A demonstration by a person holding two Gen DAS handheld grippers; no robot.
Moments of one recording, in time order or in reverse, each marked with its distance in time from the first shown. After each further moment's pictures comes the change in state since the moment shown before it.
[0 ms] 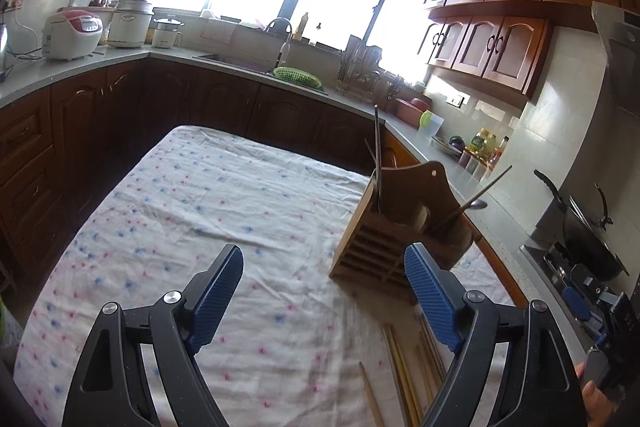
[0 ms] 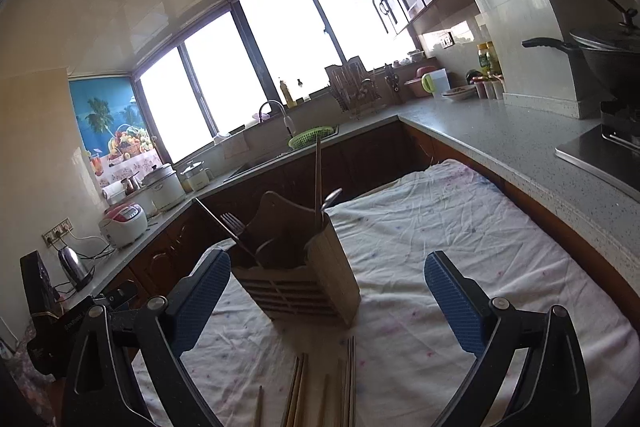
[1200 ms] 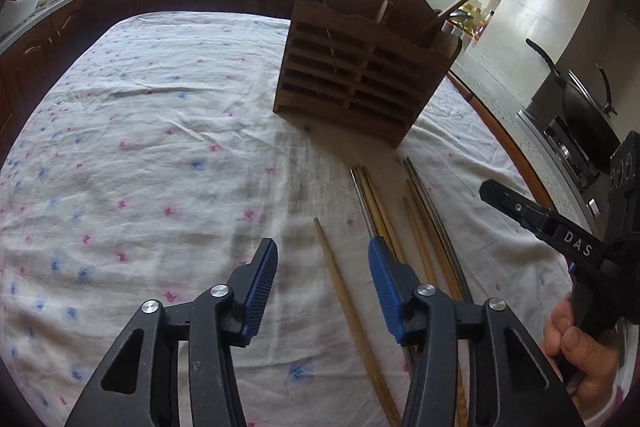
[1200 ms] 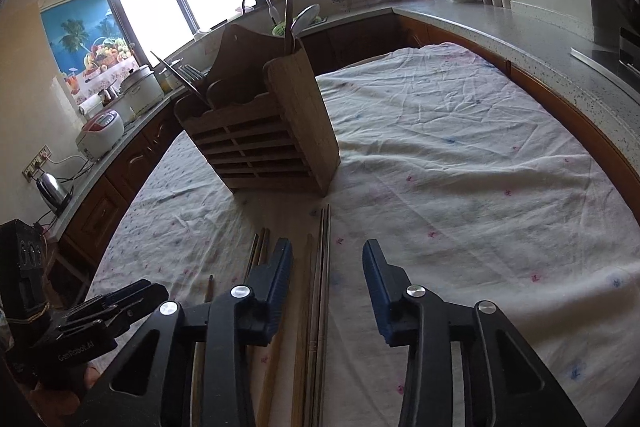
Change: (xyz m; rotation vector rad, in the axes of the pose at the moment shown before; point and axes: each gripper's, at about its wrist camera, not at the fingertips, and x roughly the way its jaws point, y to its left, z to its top) left arm 0.077 -0.058 -0.055 0.123 0.431 -0.030; right arm 0.061 -0.014 -0.080 -0.046 0.394 -0.059
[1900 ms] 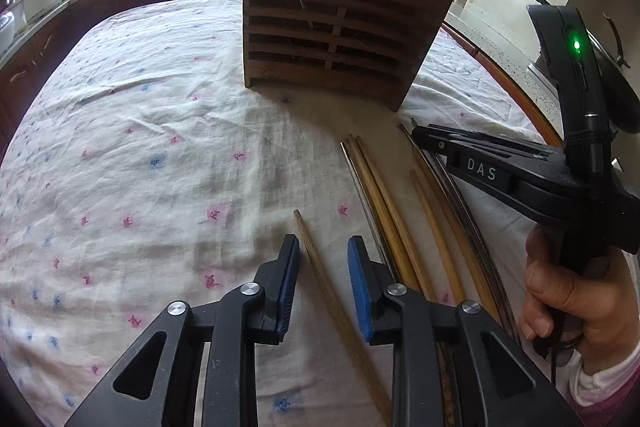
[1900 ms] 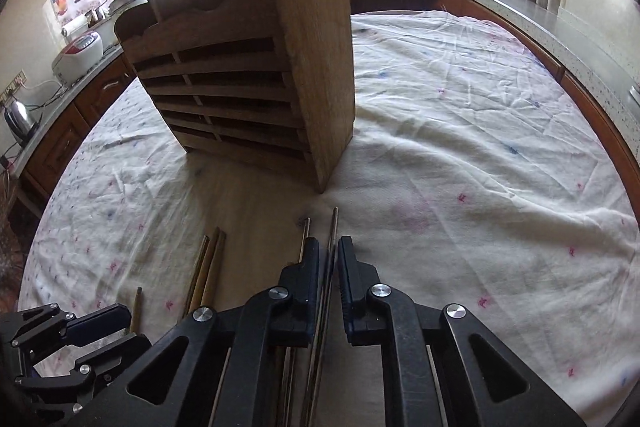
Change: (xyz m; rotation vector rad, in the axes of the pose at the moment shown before) left arm 0.047 -0.022 0.007 0.111 0.083 0.076; right arm 0.093 0.018 0.020 -0.200 0.187 -0.110
